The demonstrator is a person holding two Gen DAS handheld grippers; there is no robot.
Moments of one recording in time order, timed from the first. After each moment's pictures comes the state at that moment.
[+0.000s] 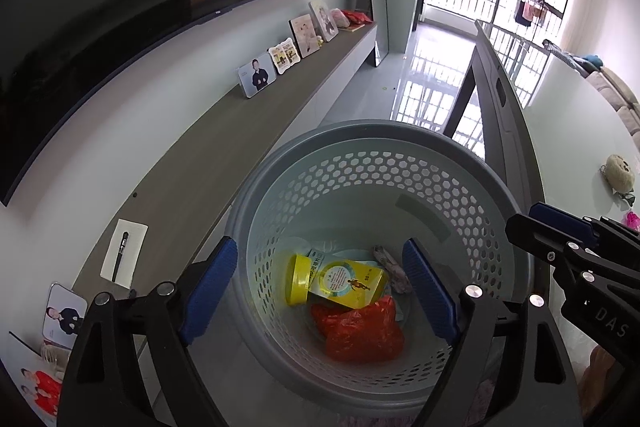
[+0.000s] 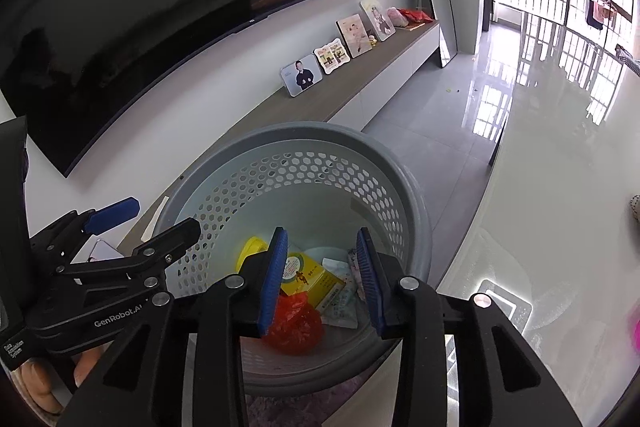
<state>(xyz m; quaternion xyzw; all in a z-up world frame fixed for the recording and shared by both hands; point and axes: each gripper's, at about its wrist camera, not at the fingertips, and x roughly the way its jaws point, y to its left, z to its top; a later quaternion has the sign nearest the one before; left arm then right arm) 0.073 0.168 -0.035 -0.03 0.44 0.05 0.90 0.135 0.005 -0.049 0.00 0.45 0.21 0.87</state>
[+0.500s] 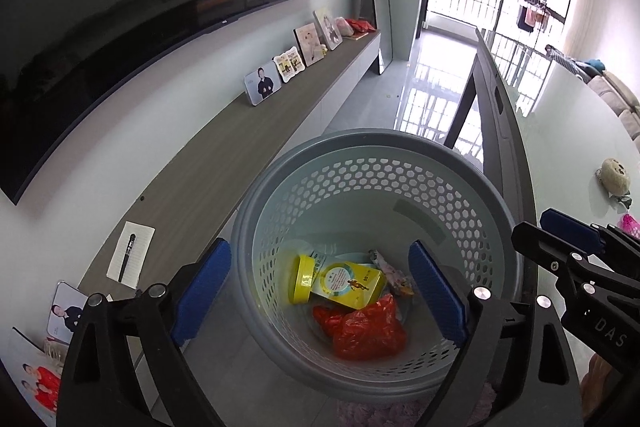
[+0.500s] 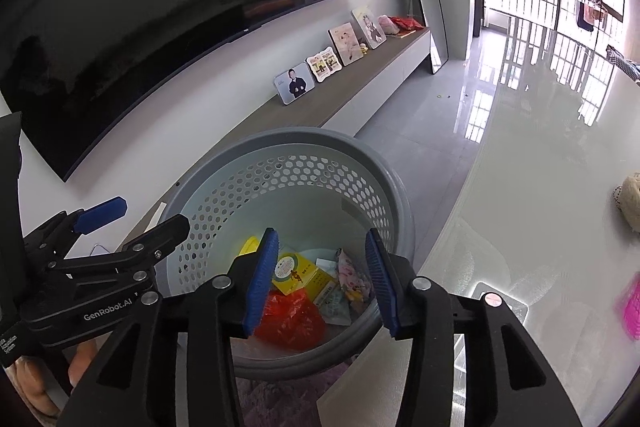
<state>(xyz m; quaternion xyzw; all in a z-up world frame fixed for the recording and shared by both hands) 0.059 0.163 -0.020 -0.03 0.42 0.06 0.90 0.119 -0.004 -0.038 0.00 0.44 0.20 0.88</state>
